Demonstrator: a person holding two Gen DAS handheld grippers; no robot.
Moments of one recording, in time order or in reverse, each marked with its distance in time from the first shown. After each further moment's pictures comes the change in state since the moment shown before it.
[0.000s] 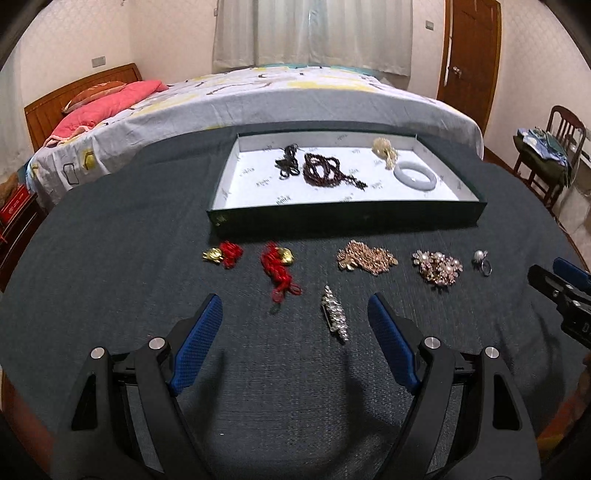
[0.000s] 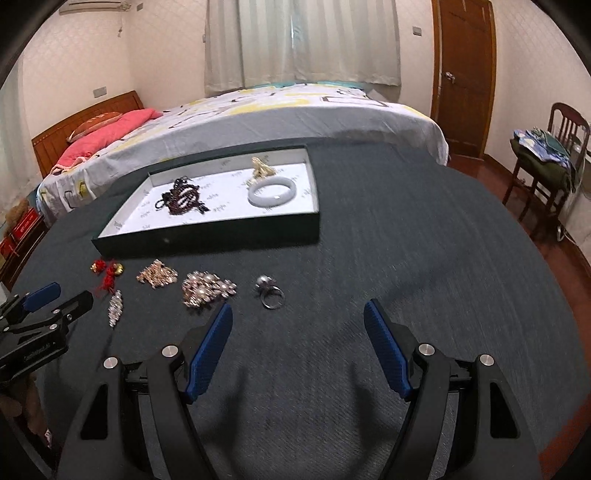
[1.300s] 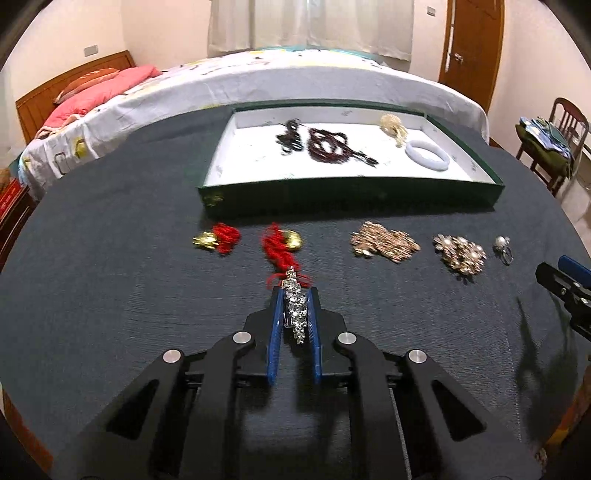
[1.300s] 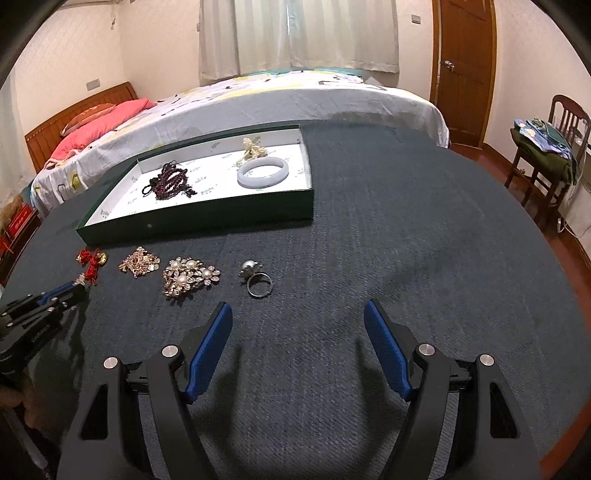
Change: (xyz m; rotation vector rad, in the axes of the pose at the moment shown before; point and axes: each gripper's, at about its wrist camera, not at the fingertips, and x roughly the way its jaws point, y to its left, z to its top) left arm 0.028 0.013 -0.001 -0.002 0.056 -0.005; right arm 0.023 0.001 -0.003 -0.007 0.053 -0.001
